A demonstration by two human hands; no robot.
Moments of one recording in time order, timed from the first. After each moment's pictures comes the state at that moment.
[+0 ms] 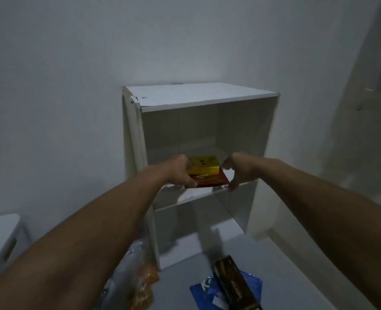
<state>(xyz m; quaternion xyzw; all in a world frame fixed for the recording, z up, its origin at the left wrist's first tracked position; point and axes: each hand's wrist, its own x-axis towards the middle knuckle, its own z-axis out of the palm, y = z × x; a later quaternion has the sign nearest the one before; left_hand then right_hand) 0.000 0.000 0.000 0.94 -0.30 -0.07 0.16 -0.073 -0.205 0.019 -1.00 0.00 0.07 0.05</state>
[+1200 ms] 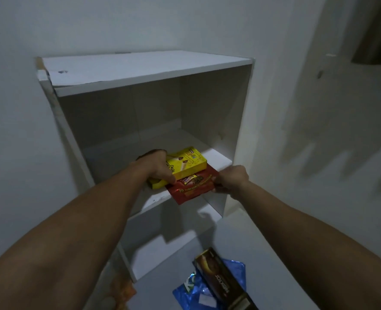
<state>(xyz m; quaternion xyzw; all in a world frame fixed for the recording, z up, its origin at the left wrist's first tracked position) 0.071 -0.066 -0.045 0.95 -0.29 -0.09 0.07 -0.052 -0.239 -0.096 -0.67 0.39 -0.14 0.62</state>
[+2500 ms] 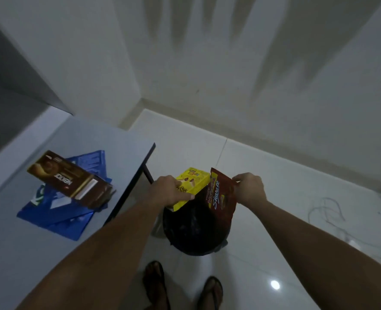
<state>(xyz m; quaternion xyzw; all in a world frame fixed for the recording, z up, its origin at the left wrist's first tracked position) -0.321 -0.245 -0.403 0.81 -0.44 -0.39 0.02 -0.536 -0.353 -0.408 -0.74 0.60 -0.02 0.31</state>
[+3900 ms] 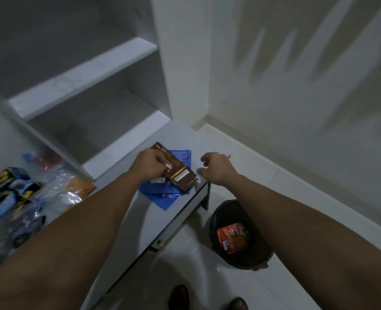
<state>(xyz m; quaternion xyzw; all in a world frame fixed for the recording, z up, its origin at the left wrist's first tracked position) -0.169 -0.078 -0.254 0.91 -0.27 -0.22 0.24 -0.310 -0.231 -0.278 -0.89 0.31 0.03 0.34</state>
